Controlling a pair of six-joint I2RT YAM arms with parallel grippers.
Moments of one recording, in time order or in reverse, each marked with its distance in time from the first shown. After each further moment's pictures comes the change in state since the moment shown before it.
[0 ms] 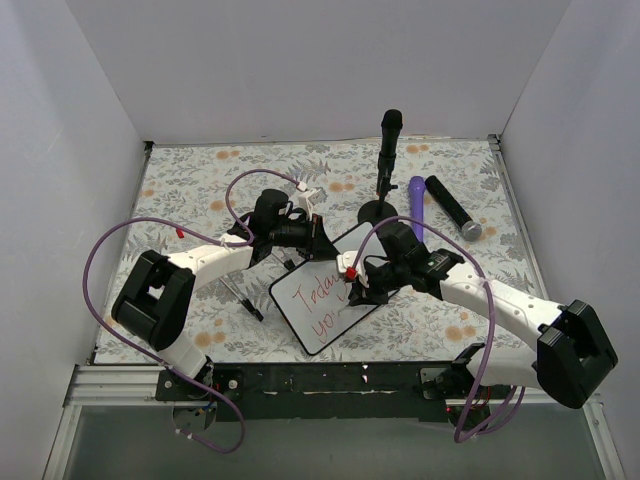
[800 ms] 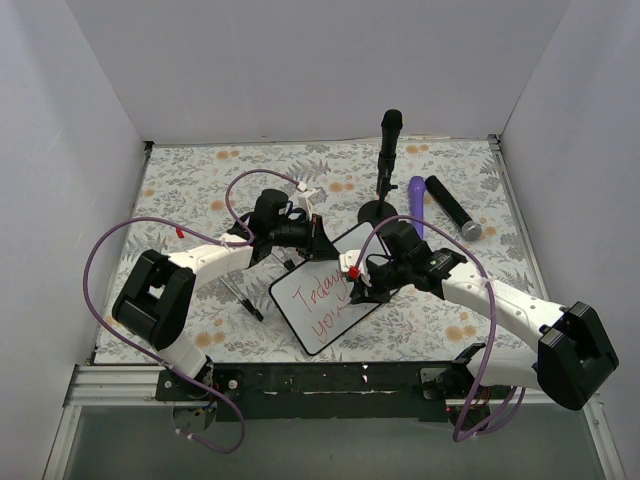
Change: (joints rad) left arm 0.002 0.004 0.000 0.000 0.001 -0.002; right arm -0.021 -0.018 0.000 0.004 -0.005 -0.018
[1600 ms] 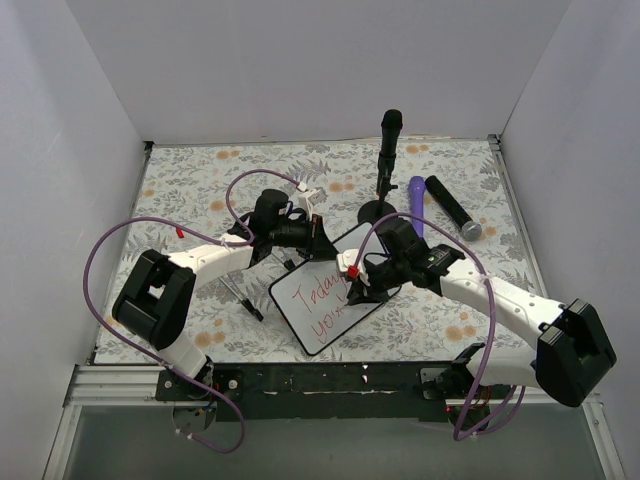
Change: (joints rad) left arm 0.000 0.001 0.000 0.000 0.005 0.002; right arm 0.008 0.018 0.041 -0.057 -0.043 -0.030
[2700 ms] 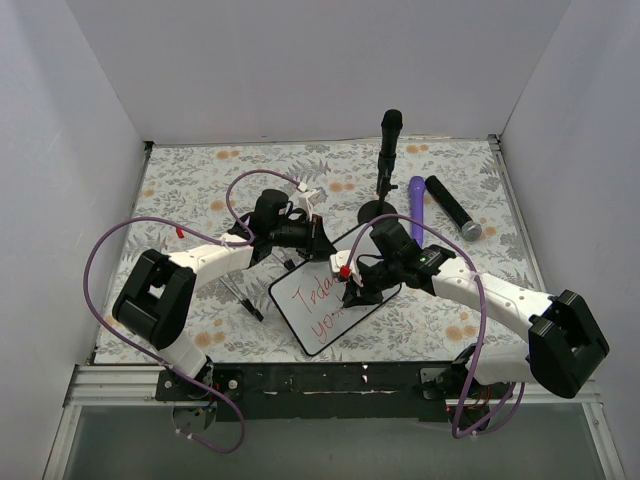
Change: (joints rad) left arm 0.000 0.002 0.000 -0.001 0.005 0.000; right arm 0.037 0.058 0.005 0.049 0.014 0.053
